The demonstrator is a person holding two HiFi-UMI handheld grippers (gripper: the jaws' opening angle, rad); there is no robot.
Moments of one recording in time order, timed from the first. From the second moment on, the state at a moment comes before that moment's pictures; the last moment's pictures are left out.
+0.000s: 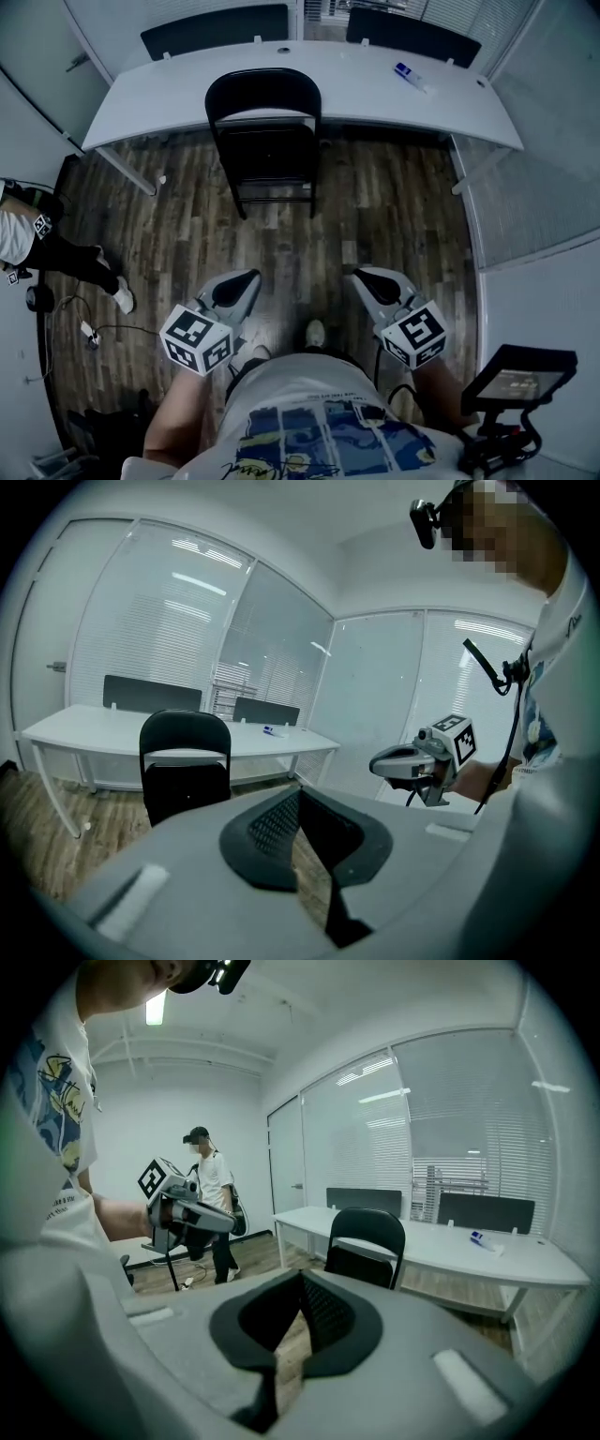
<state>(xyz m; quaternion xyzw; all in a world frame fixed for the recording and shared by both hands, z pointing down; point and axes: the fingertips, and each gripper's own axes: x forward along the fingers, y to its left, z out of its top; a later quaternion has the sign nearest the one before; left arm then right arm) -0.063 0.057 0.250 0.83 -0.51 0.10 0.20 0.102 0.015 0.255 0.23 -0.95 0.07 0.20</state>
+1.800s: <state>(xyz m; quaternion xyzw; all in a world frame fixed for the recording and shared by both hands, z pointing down) -0.146 0.207 0.263 0.87 -0.43 0.10 0.20 -0.013 0.188 0.254 0.26 -0.94 0.04 0.22</state>
